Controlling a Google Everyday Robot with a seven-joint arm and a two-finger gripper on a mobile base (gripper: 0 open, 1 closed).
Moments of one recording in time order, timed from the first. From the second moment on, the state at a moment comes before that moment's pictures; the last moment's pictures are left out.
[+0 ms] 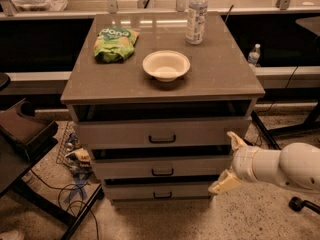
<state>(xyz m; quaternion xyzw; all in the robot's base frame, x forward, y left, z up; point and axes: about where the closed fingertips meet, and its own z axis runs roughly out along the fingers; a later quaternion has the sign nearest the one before) 0.499 -0.186 0.638 -0.54 0.74 0.06 0.40</state>
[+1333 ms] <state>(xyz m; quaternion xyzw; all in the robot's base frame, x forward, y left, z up) 0.495 -0.191 0.543 -0.61 0.73 0.04 0.31</state>
